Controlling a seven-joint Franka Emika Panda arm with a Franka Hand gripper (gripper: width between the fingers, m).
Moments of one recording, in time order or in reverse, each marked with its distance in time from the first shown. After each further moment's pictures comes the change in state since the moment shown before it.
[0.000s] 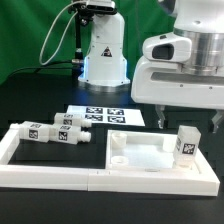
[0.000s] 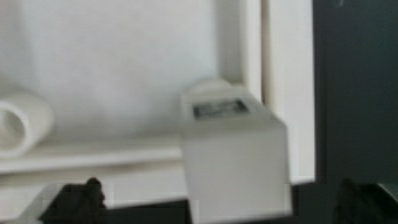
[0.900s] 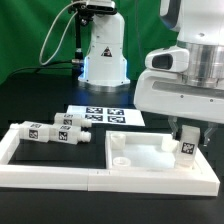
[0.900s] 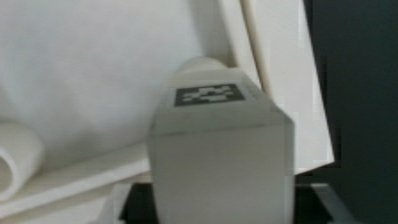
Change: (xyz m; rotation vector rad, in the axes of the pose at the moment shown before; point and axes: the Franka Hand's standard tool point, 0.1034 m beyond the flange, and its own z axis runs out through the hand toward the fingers) arm -0.002 0.001 0.018 -0.011 0.015 0.278
